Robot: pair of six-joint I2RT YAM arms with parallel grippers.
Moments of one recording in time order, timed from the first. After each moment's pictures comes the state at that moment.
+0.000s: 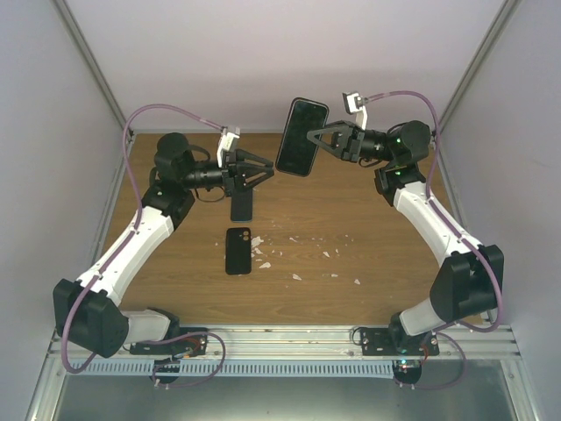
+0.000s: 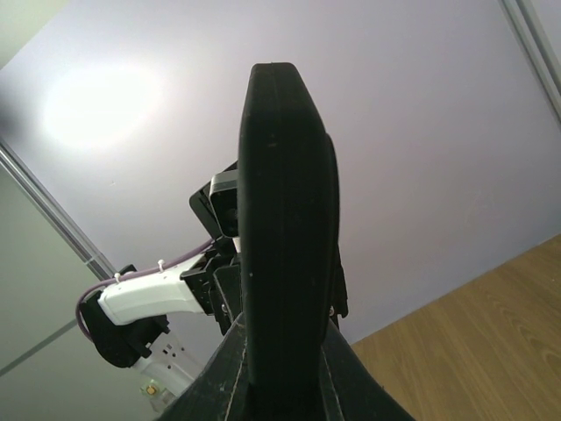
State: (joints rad) left arm -0.33 1.29 1.14 0.21 1.11 -0.44; right arm 0.27 1.50 1.27 0.78 -1.21 1.10
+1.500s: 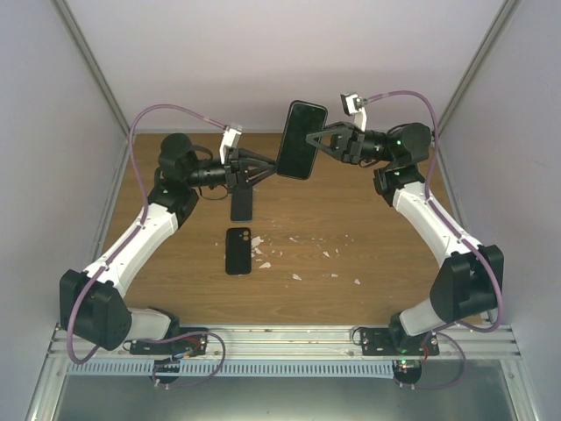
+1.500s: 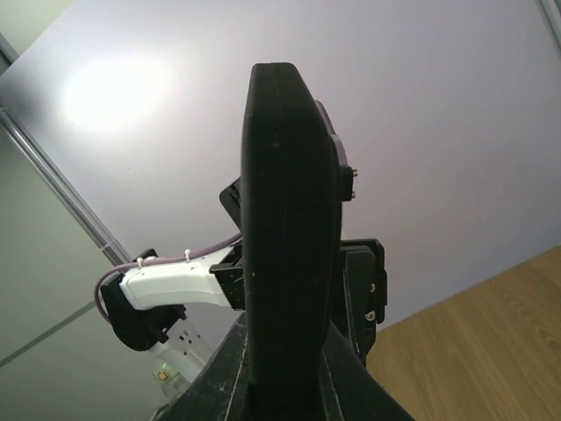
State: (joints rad) left arm -0.34 1.33 1.12 0.31 1.11 -0.56; right arm 0.28 1.50 1.27 0.82 -1.24 1.13
